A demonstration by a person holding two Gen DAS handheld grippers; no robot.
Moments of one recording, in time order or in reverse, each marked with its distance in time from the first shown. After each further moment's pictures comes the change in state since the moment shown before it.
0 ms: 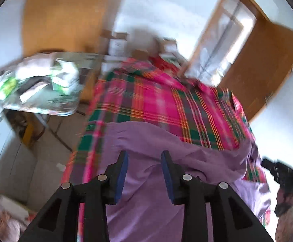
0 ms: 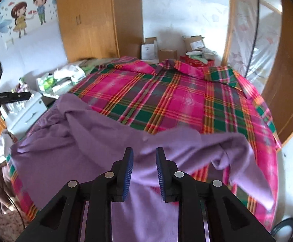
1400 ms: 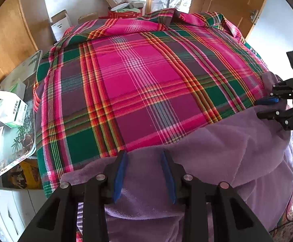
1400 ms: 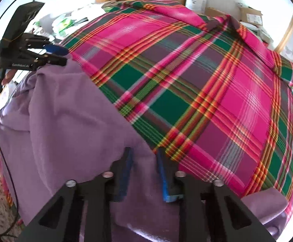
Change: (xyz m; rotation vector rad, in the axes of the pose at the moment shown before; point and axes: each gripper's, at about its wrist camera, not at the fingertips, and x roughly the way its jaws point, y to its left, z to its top) left arm 0.174 -0.026 0.038 0.468 0.342 0.000; right arm 0.160 0.011 0.037 -0.267 0.379 0.177
